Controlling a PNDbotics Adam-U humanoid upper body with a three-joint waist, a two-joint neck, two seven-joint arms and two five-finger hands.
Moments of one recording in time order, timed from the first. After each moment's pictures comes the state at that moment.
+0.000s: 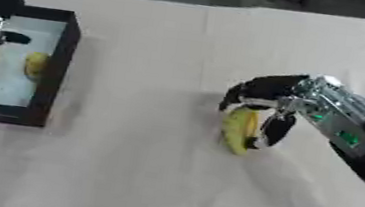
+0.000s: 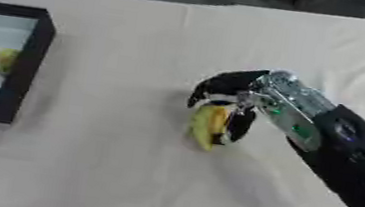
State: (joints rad) left arm -0.39 0.40 -0.13 -1.86 0.16 0.15 0.24; right arm -0.79 -0.65 0.60 -1.48 0.72 -0.16 0.72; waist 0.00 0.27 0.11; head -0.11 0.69
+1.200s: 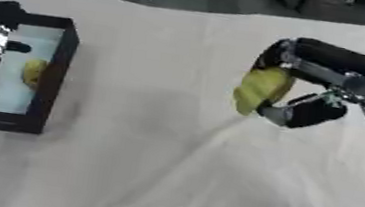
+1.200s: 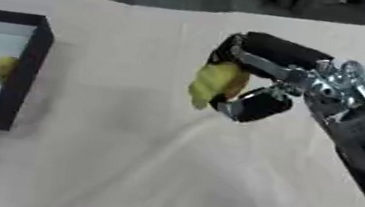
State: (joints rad) left arm -0.37 0.41 -0.11 -1.84 0.12 0.14 0.27; right arm -0.65 -0.70 0.30 -1.96 0.39 0.17 0.48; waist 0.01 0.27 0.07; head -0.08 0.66
